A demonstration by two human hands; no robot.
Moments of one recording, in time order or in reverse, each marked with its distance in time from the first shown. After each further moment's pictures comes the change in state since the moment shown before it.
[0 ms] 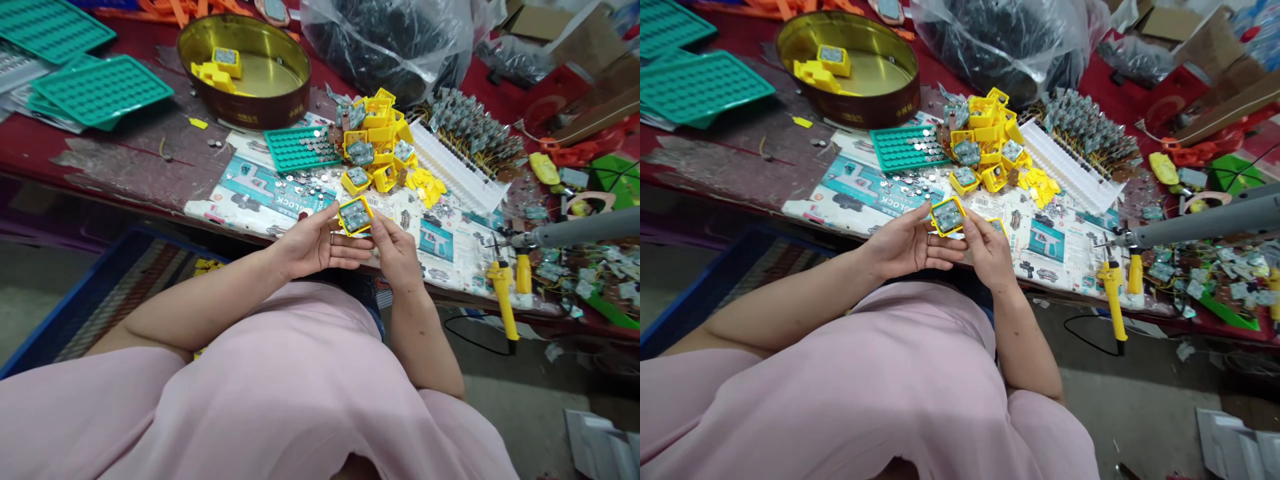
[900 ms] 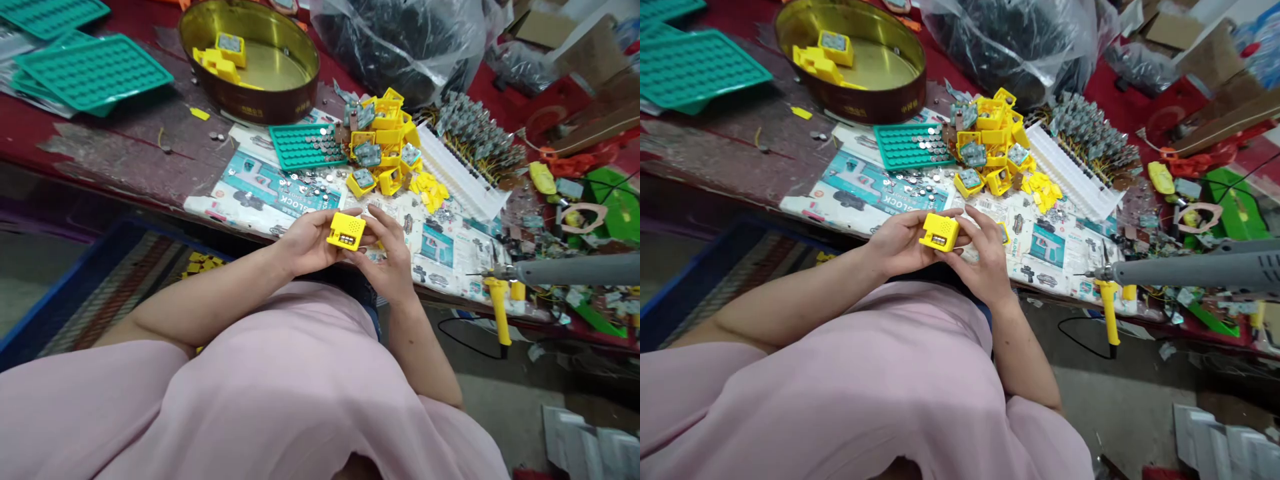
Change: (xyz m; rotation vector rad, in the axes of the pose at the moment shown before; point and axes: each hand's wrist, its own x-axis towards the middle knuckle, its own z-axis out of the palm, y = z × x) left_hand 0.005 0.004 -0.001 -0.163 0.052 0.133; right_hand -0.009 0.004 0.003 -0.388 -0.047 -0.483
